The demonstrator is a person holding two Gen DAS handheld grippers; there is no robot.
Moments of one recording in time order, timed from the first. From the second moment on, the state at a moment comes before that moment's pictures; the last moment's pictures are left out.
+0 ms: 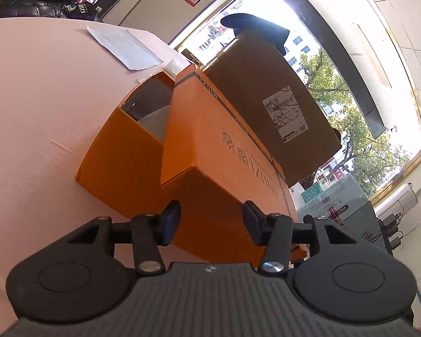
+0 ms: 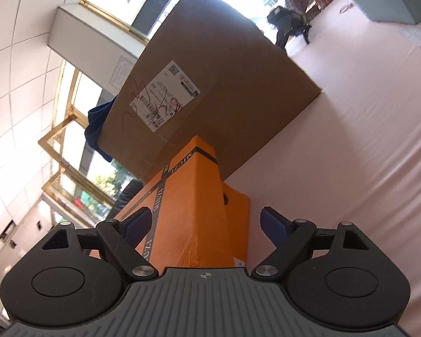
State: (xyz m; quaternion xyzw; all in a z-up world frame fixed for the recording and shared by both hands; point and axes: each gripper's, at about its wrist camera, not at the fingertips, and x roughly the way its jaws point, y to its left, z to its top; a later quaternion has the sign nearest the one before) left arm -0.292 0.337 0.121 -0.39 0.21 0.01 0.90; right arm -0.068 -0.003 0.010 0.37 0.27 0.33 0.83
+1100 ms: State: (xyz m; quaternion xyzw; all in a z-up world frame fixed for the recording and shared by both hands) left arm -0.193 0.406 0.163 -0.24 0.24 0.04 0.94; right arm -0.091 0.061 0.045 0.35 0.25 0.30 0.85
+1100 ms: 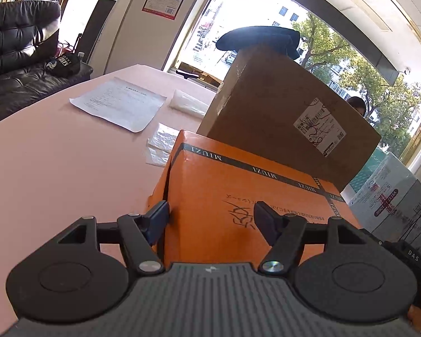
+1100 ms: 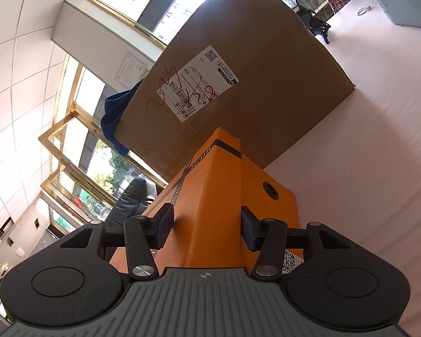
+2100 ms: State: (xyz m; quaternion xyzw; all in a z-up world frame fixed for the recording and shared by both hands) left arm -0.169 0.416 0.161 -0.24 0.31 0.10 0.91; right arm -0.087 0.098 0.070 0.26 0.23 0.32 0.88
